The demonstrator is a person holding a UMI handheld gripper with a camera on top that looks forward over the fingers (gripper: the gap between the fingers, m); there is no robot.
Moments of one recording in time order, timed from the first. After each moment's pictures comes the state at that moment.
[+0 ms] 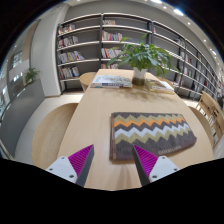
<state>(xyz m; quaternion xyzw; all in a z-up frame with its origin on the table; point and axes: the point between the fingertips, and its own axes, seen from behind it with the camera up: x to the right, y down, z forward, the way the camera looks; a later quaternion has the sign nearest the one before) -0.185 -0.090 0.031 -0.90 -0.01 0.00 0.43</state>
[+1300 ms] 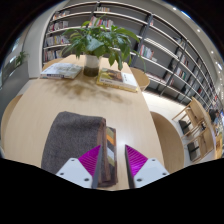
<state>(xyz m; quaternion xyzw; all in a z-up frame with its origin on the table) 0.142 -0.007 0.033 -0.93 -0.05 -0.11 0.36</state>
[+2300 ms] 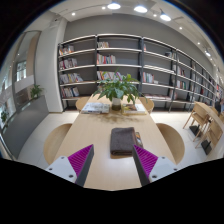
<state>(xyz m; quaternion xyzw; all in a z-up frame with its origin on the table) -0.011 -0.226 0.232 -0.86 -0.02 0.01 0.51</state>
